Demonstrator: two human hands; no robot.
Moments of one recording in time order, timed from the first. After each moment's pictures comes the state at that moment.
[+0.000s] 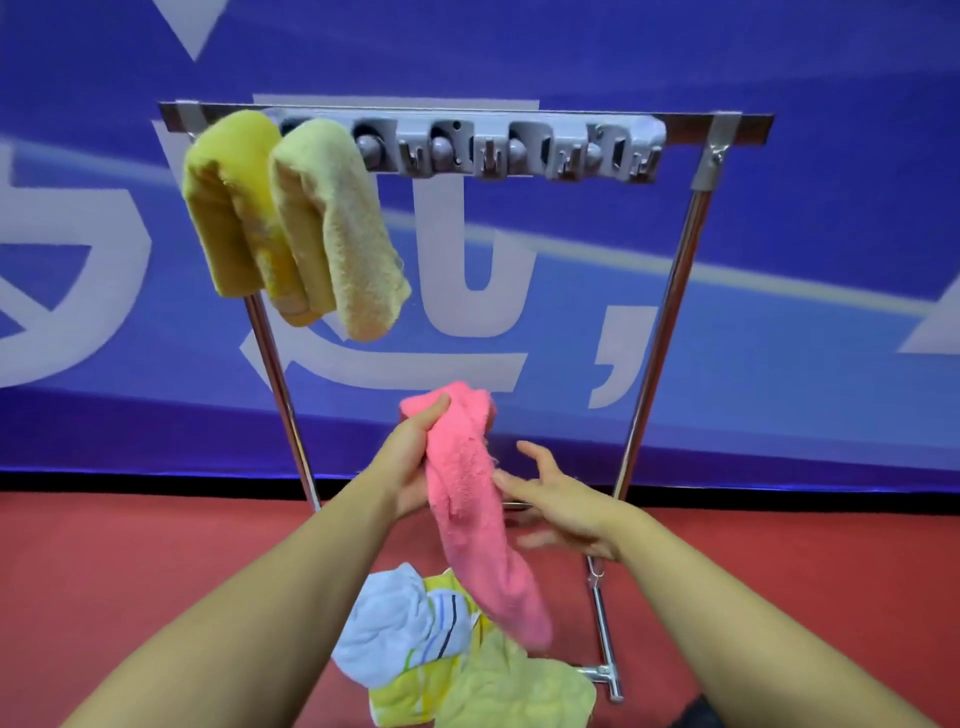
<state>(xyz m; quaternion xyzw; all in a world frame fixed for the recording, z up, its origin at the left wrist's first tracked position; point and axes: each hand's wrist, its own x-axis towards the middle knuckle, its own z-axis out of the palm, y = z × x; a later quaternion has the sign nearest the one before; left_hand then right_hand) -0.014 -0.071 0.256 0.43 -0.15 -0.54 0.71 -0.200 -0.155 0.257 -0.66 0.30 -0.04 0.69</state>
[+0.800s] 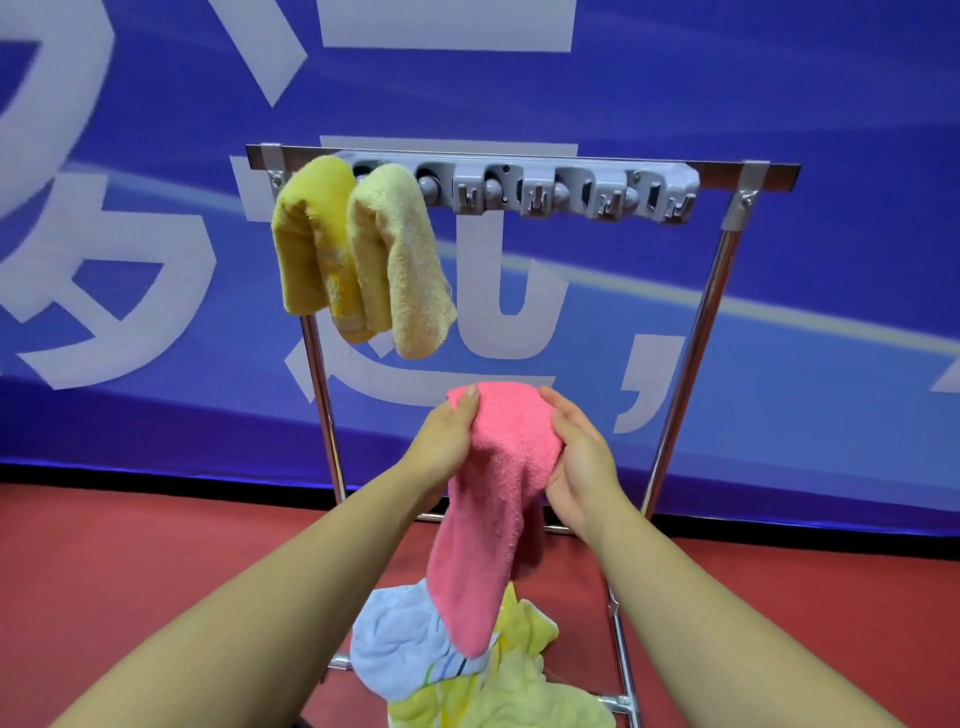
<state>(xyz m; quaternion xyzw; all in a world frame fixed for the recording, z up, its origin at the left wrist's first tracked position) -0.026 -0.046 0.307 0.64 -0.32 -0.29 0.63 -0.154 -0.131 0.306 -0.37 0.26 -0.37 0.81</state>
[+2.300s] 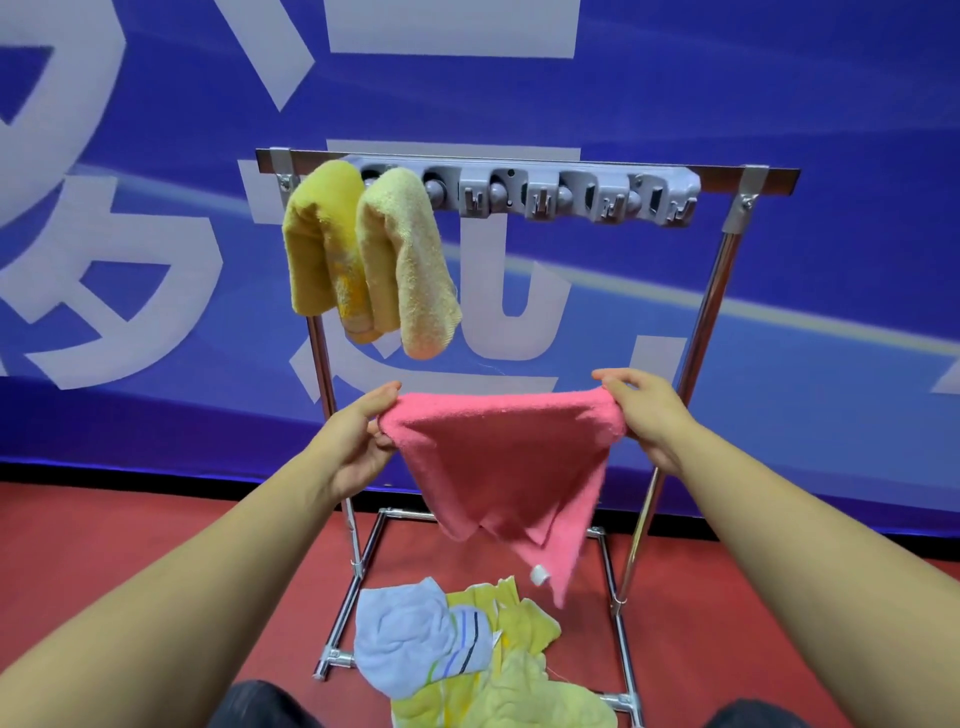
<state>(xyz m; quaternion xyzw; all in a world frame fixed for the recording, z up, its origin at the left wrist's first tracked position) 0.051 0.013 0.314 0.47 -0.10 -0.43 0.77 -0.183 -0.226 0.332 -0.68 0.38 -0.34 0.53</state>
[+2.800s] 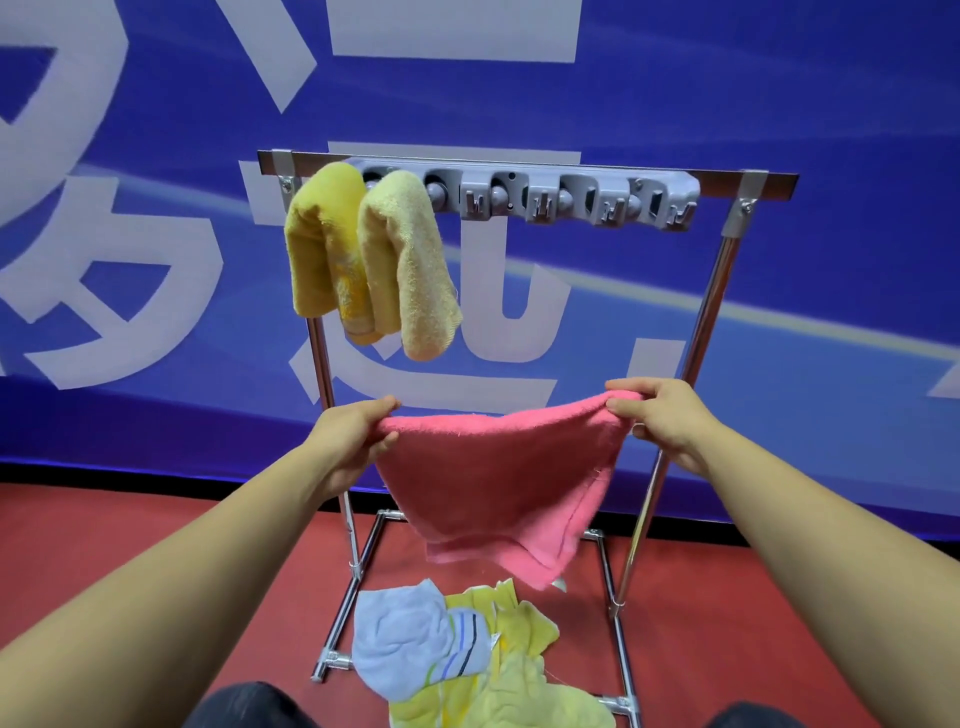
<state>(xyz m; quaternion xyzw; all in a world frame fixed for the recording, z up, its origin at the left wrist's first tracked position) 0.055 0.015 0.316 0.58 -0.10 -0.34 0.73 -0.208 -0.233 0.342 -0.69 0.39 -0.28 0.54</state>
